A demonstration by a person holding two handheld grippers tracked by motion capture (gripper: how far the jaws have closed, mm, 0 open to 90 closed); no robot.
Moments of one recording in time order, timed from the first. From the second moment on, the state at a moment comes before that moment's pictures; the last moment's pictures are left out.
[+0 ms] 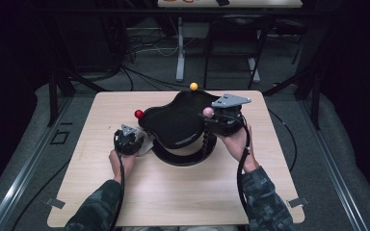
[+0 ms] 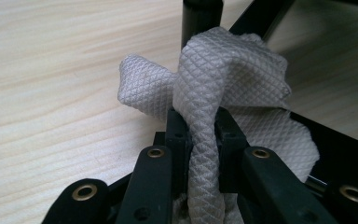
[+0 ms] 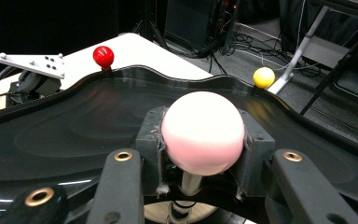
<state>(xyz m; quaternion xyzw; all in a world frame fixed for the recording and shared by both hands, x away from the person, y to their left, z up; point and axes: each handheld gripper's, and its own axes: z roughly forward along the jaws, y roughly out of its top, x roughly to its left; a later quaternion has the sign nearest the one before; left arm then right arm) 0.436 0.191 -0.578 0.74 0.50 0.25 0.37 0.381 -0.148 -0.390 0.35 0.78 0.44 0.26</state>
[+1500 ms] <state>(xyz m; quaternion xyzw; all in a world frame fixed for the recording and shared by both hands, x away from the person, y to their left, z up) 0.314 0.342 -0.541 0.76 0.54 0.20 0.31 0.381 -0.147 -0.393 0.35 0.78 0.45 0.26</state>
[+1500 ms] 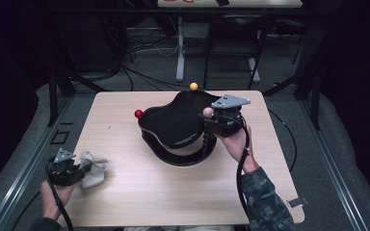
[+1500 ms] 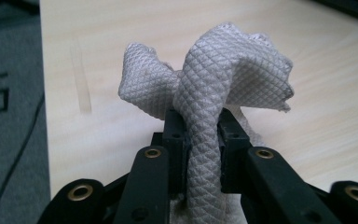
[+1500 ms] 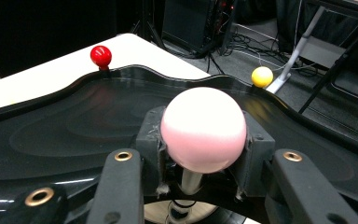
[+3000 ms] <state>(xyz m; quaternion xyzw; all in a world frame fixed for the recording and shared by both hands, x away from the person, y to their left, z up) 0.396 0.260 -0.506 0.76 0.47 0.19 0.41 0.381 -0.146 -0.391 0.36 0.78 0.44 0.26</state>
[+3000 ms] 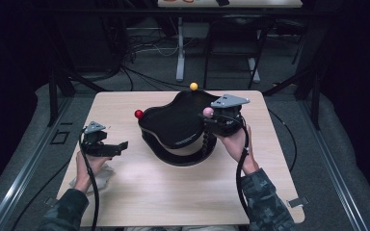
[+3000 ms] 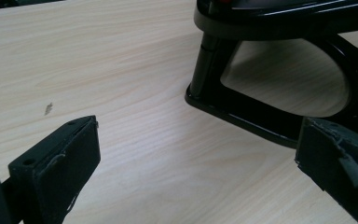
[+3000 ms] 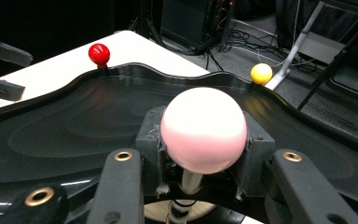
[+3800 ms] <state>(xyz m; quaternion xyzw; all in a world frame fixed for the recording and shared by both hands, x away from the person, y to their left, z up) 0.462 0.206 -0.546 0.77 0.46 0.21 0.40 0.381 -0.145 -0.391 0.36 0.78 0.43 0.26</state>
